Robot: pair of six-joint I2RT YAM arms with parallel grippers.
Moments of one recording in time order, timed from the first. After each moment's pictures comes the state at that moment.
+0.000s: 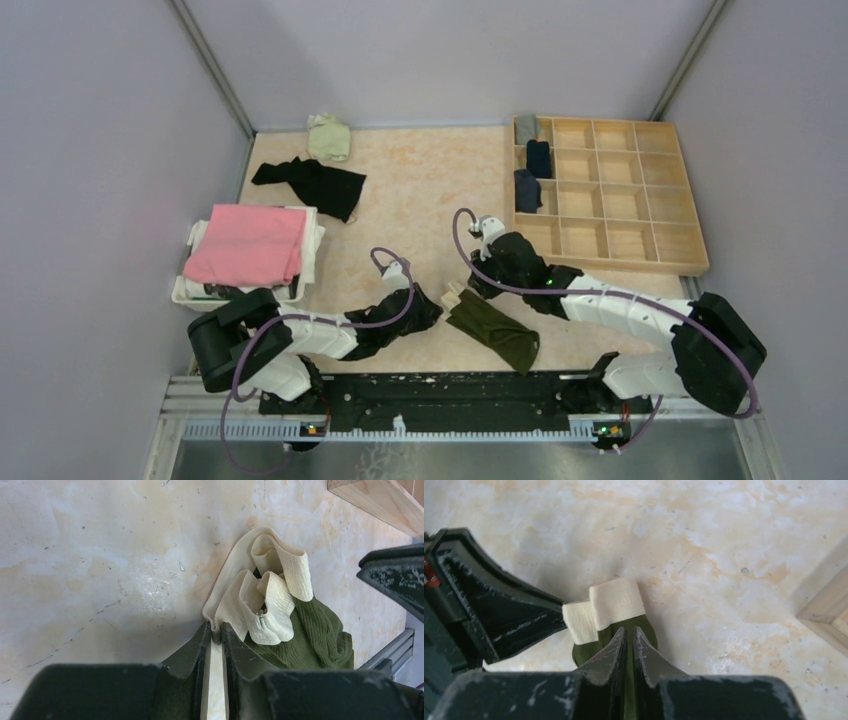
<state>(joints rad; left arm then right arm) -1.04 1.42 0.32 0.49 -0.33 -1.09 0.83 1.26 0.65 -0.04 -0.01 0.29</state>
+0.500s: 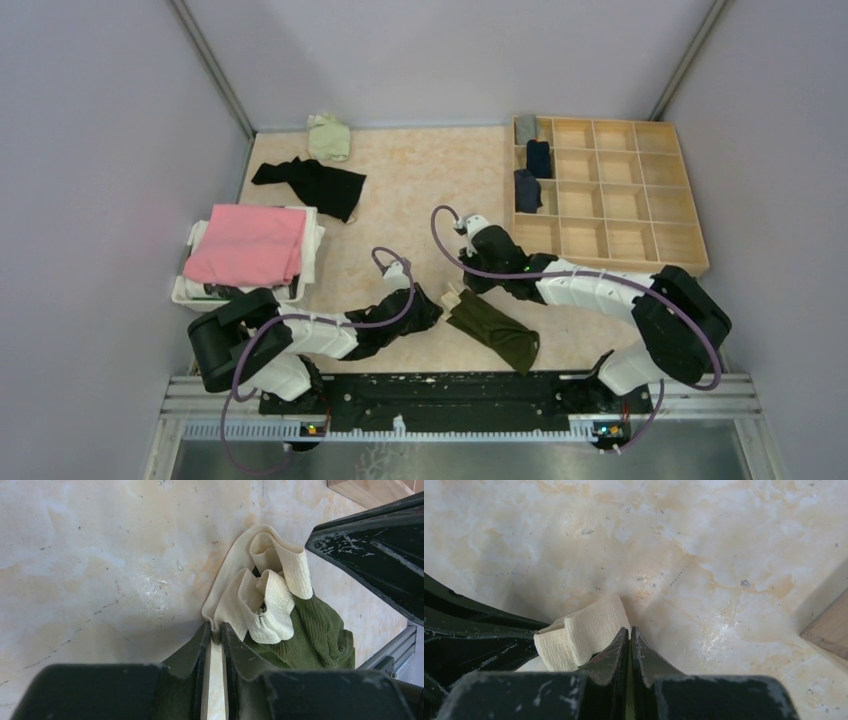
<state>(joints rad) -1.04 1.42 0.33 0.49 -0.32 -1.08 0.82 1.45 0.77 -0.09 0.06 0.28</state>
